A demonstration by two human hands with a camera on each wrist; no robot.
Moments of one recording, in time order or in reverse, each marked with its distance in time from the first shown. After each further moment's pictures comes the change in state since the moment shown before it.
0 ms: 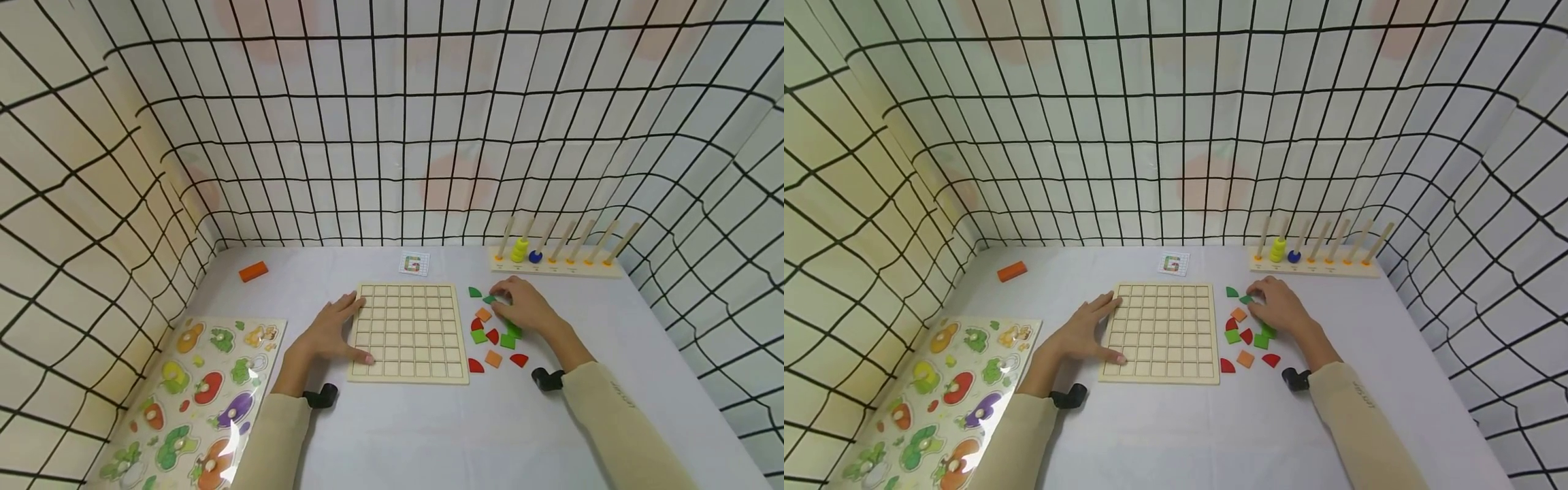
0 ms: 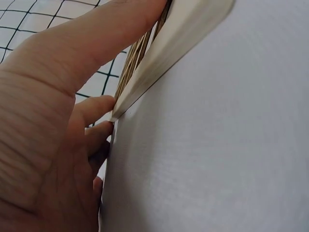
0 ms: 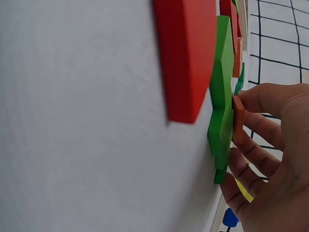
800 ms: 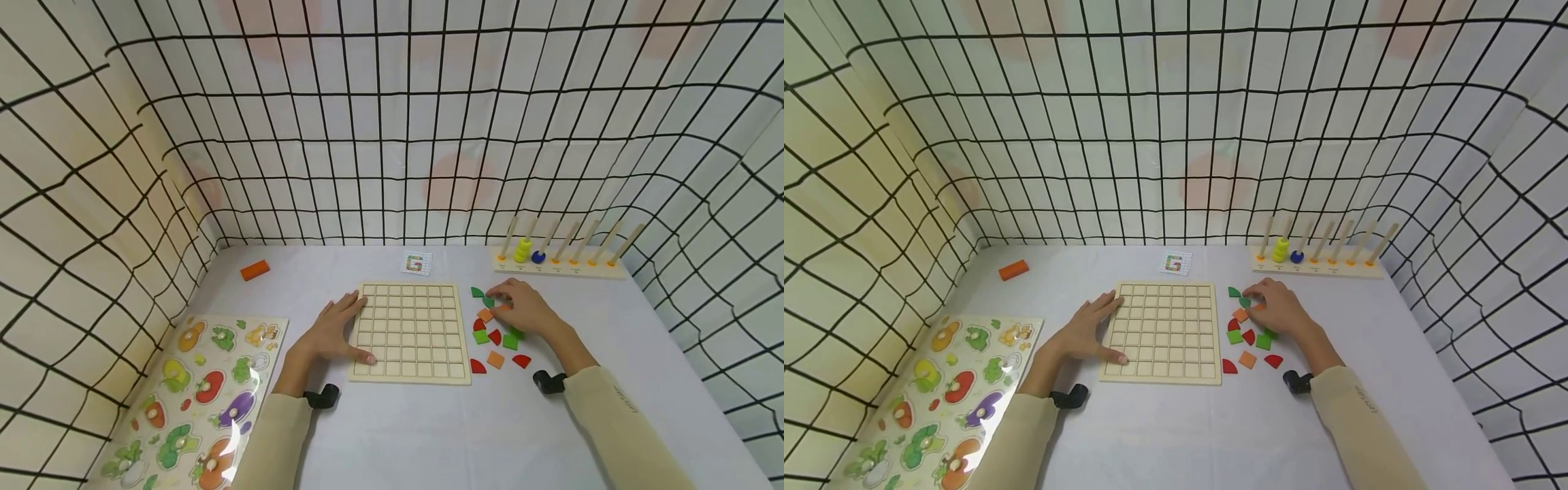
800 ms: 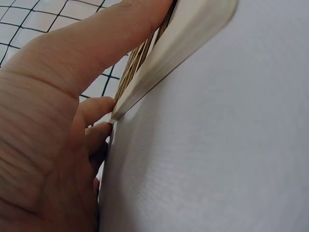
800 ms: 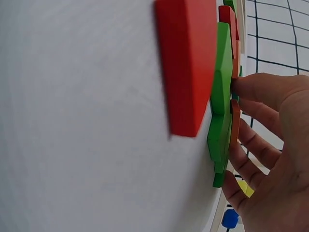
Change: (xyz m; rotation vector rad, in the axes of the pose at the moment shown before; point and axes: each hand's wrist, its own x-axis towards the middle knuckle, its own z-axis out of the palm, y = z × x) left_hand -0.001 -0.001 0.000 -0.008 -0.005 0.009; right_hand -0.004 -0.006 0.000 -0.041 -0.009 -0.050
